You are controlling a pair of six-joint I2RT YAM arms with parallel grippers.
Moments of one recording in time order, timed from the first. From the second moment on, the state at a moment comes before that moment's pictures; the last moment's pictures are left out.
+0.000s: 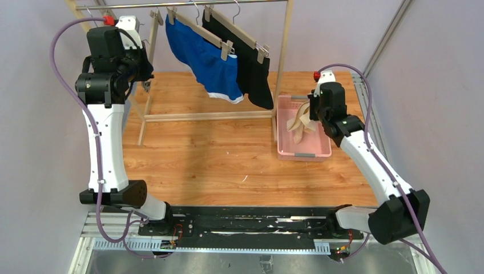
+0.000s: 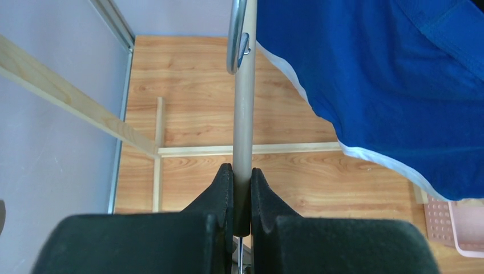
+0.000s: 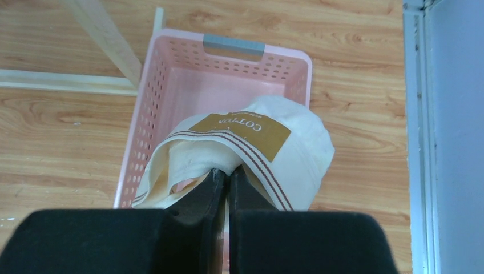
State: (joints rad) left arm 0.01 1.48 2.14 -1.08 0.02 -0.03; right arm 0.33 1.22 1.15 -0.41 0.26 0.03
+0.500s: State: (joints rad) left arm 0.09 1.55 2.30 -1.03 0.14 -0.05; right arm 0.29 1.37 1.00 -0.26 0.08 0.05
